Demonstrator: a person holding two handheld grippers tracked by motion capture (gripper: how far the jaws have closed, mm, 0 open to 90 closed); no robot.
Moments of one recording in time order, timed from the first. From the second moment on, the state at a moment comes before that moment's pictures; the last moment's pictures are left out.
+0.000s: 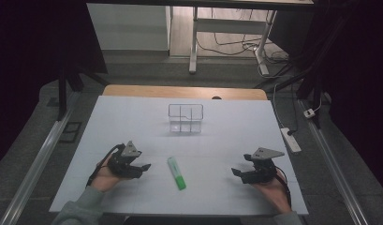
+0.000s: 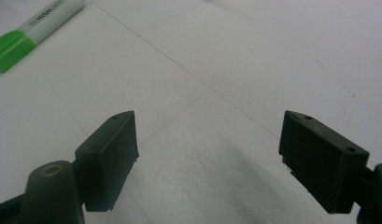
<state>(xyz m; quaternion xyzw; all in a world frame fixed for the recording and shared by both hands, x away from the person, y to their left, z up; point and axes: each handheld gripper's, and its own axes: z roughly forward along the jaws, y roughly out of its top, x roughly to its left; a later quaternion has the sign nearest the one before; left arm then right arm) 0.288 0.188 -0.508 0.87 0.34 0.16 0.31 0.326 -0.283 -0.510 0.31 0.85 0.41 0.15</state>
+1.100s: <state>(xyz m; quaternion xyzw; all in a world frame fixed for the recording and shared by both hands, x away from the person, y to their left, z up) 0.270 0.220 -0.517 0.85 0.38 0.16 0.34 0.320 -0.212 -0.484 0.26 0.86 0.42 0.11</state>
